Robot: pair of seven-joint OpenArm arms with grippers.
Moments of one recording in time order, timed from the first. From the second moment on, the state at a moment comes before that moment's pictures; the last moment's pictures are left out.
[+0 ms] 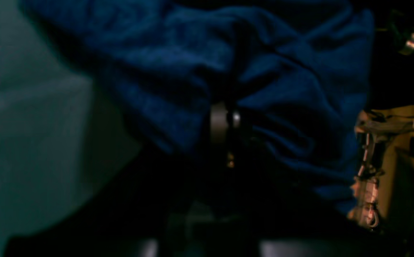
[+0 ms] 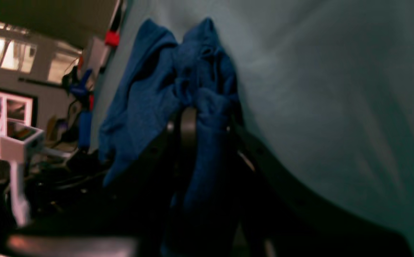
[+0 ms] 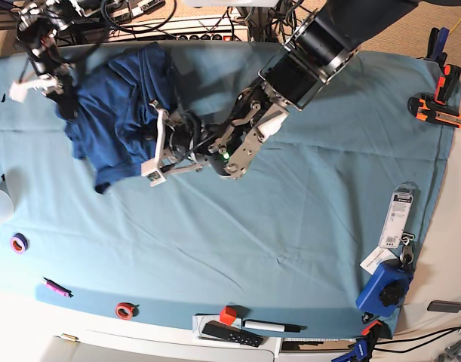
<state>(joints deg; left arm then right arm) -21.2 10.2 39.3 62.4 -31.3 -26.0 49.8 -4.9 4.4 75.3 81.1 66.3 39.6 -78.3</state>
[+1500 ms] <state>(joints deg) -29.3 10.2 51.5 62.3 -22.5 -18.5 34.0 -1.1 3.3 81.7 81.1 58.5 39.5 -68.6</state>
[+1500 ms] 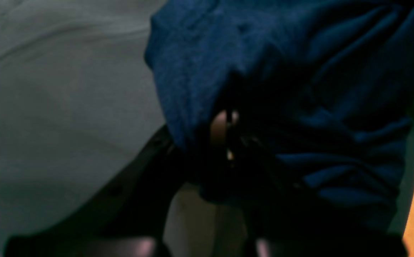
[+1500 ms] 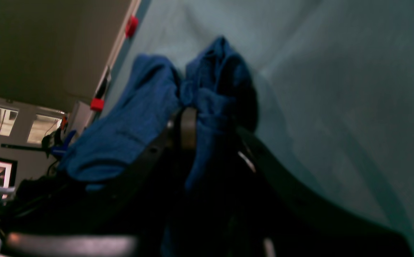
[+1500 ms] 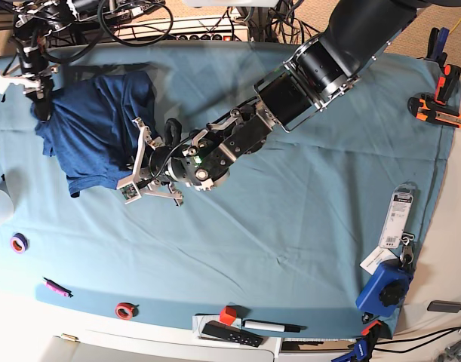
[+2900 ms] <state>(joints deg) -30.4 10.2 51.6 62.1 -17.8 -18.4 32.7 -4.9 9.1 78.1 81.1 61.3 39.4 -70.8</state>
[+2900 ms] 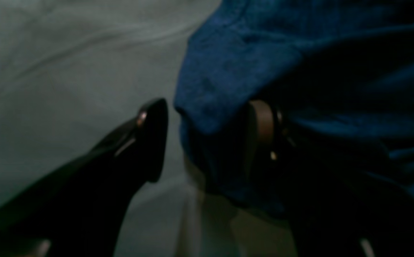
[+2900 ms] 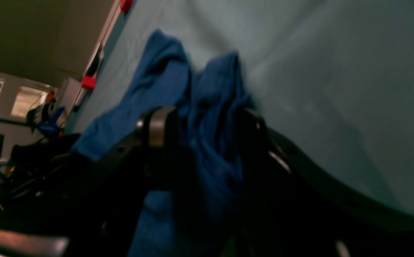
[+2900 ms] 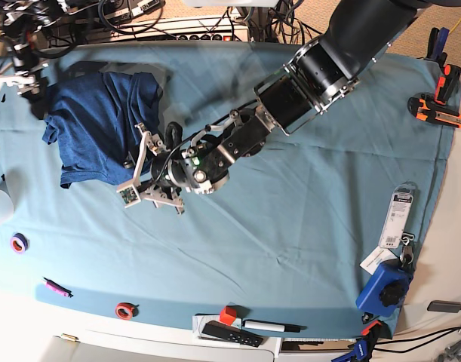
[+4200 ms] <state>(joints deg) -27.5 10.2 36.6 71.4 -46.9 -34.8 53.8 -3.0 20.0 68.9 81.1 77.5 39.8 -78.2</state>
